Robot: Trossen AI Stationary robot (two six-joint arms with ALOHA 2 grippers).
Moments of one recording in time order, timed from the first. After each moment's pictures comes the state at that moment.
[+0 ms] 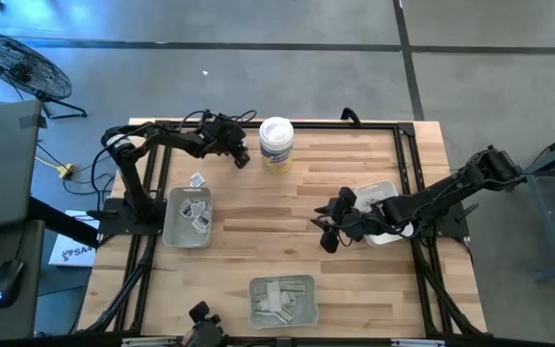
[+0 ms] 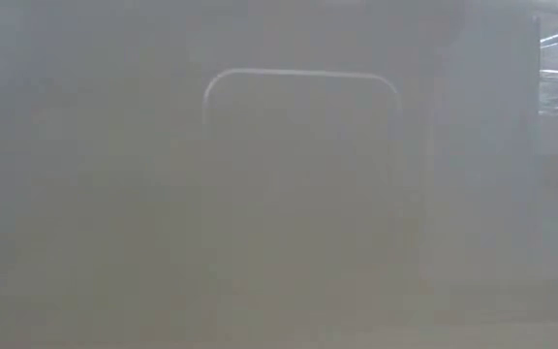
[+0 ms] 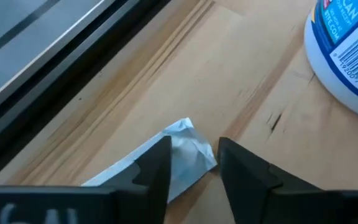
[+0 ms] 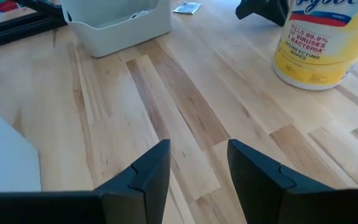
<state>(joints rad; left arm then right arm) 0.76 1.80 0.77 0.24 0.02 0.12 0.33 1.32 0.70 -0.04 0.54 0.57</state>
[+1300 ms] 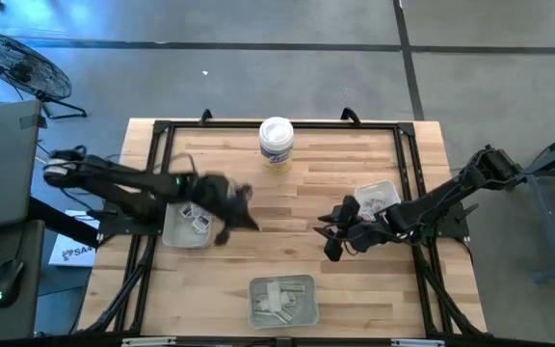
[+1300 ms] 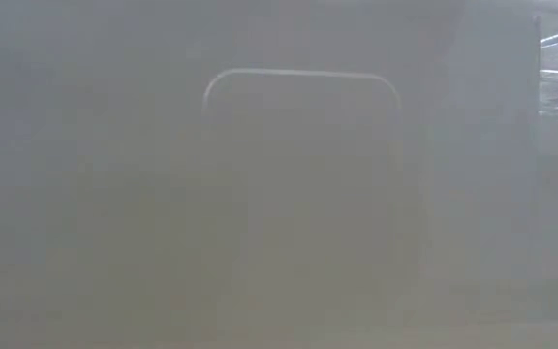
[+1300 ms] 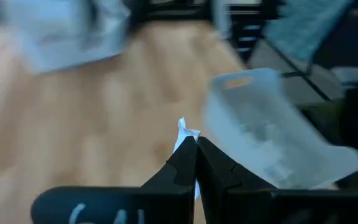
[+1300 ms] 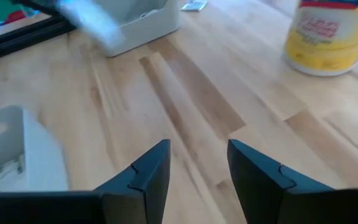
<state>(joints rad) -0.07 1.22 0.77 -0.01 0.29 -0.01 0.43 1.32 0.70 -0.07 0.60 0.68</state>
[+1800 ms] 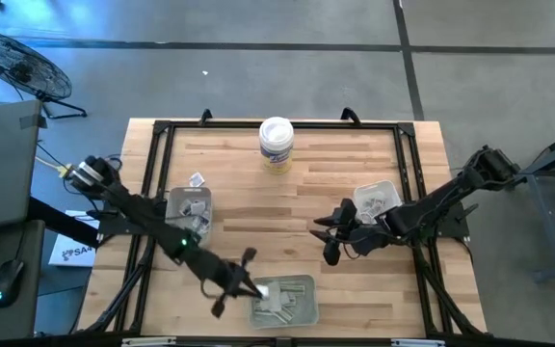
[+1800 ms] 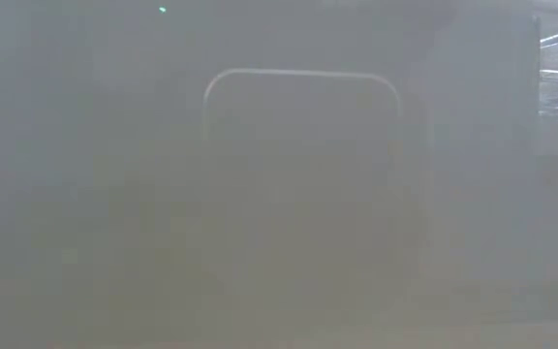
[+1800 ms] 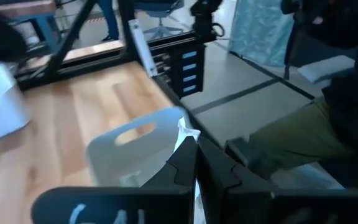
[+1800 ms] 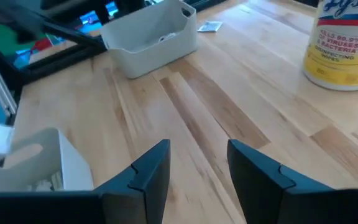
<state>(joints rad) -0.61 1.53 0.86 0.39 -0.13 -0.01 0.46 1.34 0.71 0.05 0.65 0.68</state>
